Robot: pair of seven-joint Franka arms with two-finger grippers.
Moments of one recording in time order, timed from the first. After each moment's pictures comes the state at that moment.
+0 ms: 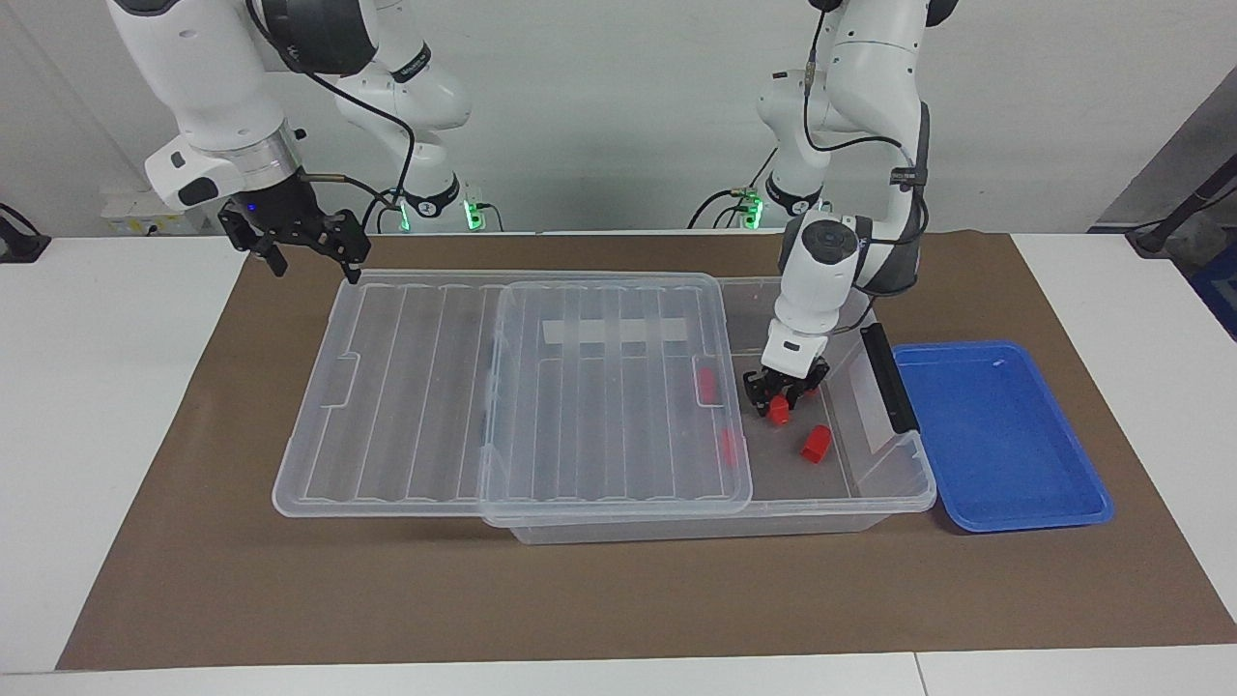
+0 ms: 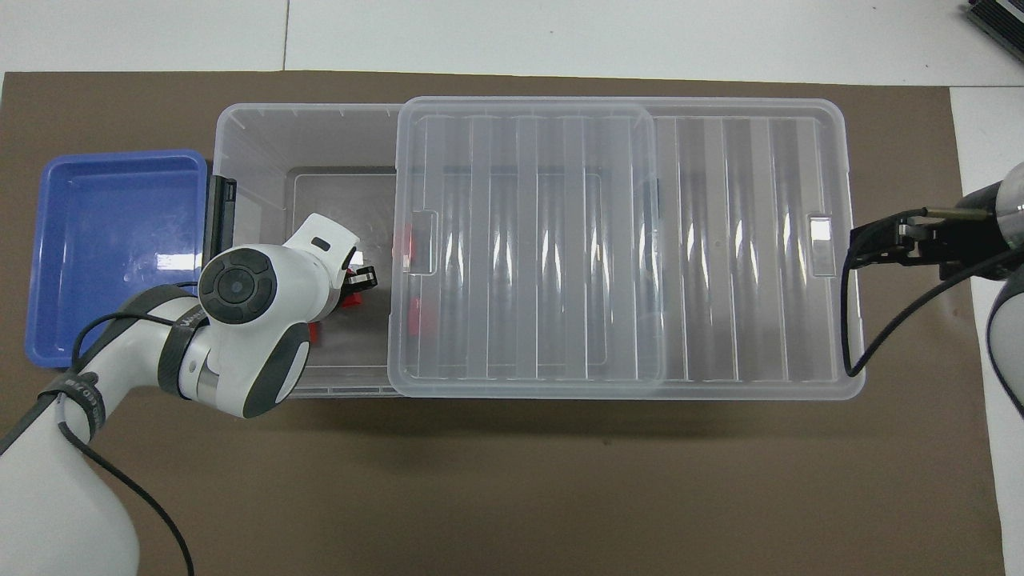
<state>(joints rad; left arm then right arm) -0.18 0.23 -0.17 -2.18 0.13 2.54 -0.63 -0.06 -0.01 0.10 -1.62 -0.03 1.61 0.19</state>
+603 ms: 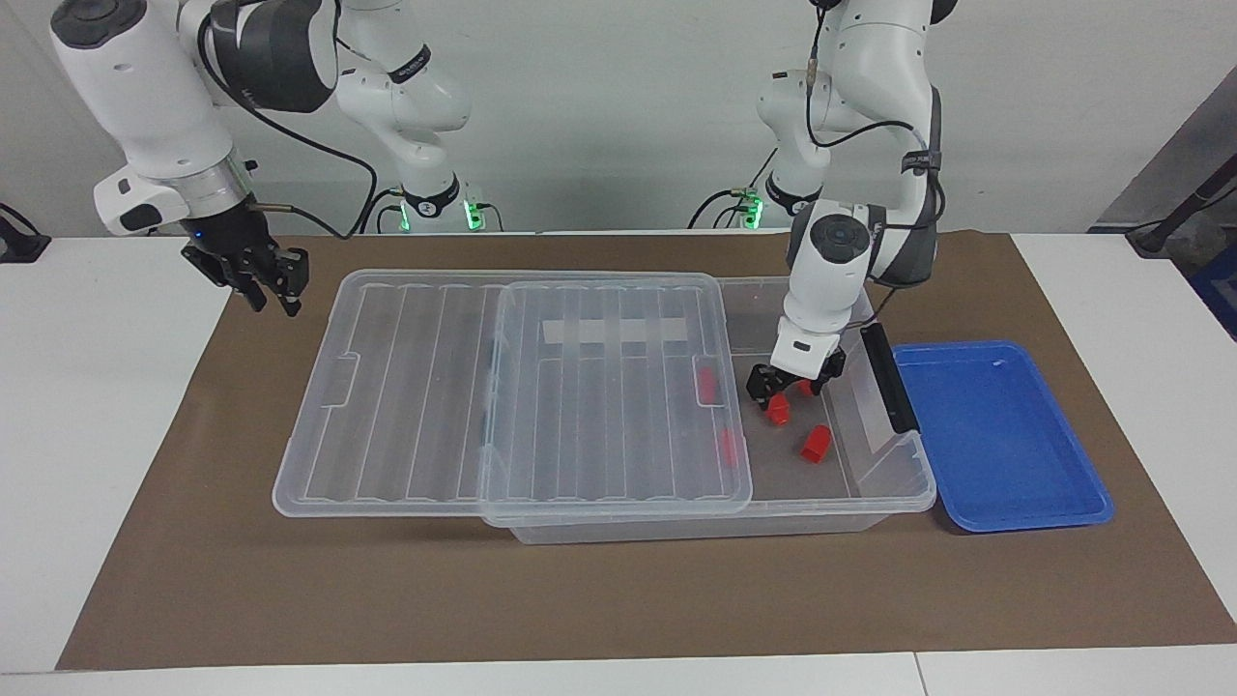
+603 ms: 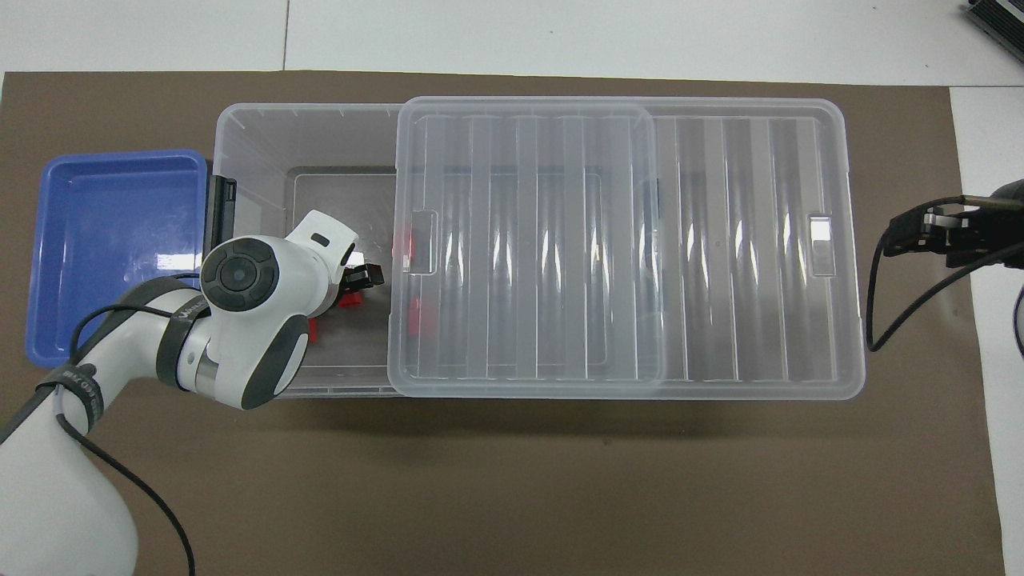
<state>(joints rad) -0.18 0.19 -0.16 -2.00 0.14 2.22 -0.63 -0.19 -0.01 0.09 -1.72 -0.03 1.79 0.10</state>
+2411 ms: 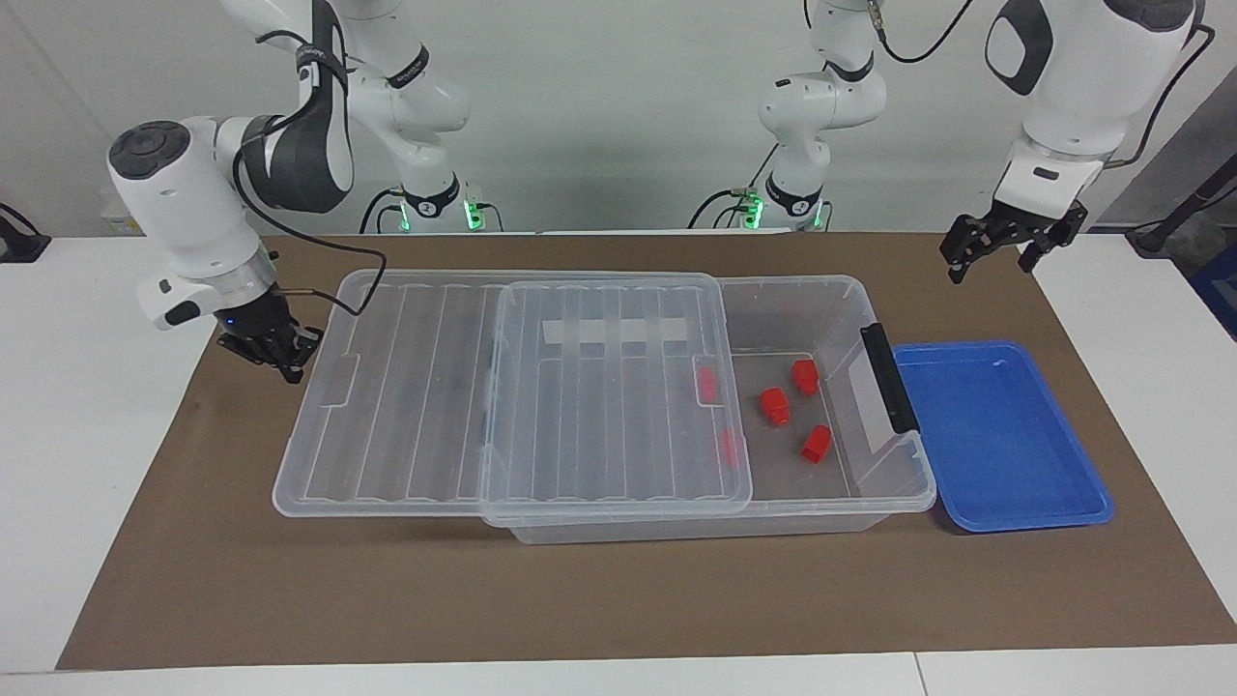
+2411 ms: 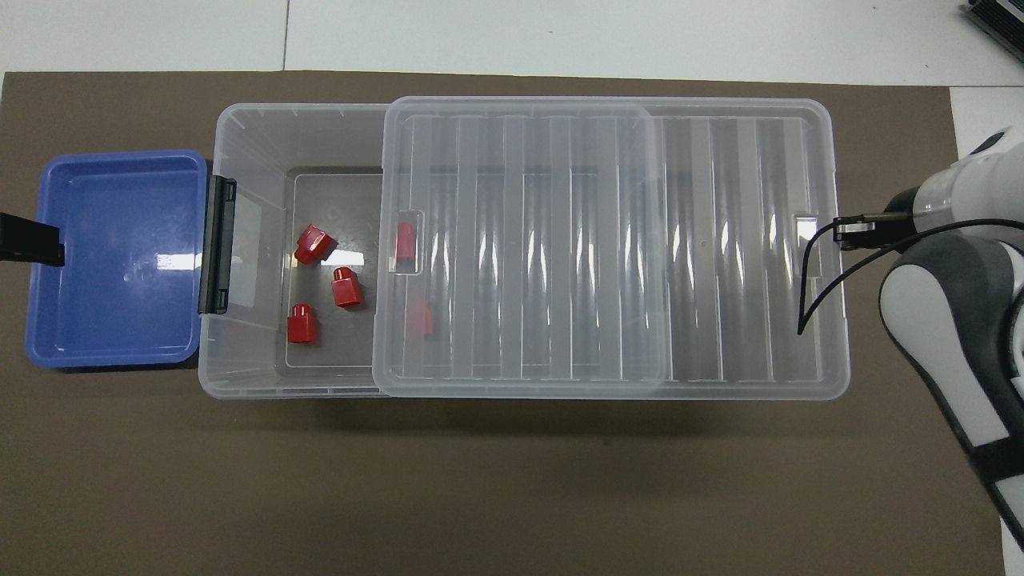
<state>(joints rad) 0.09 -0.03 -0.09 -1.57 0.08 1.58 -0.02 -0.13 0.09 0.11 -1.86 -0.03 2.03 0.02</state>
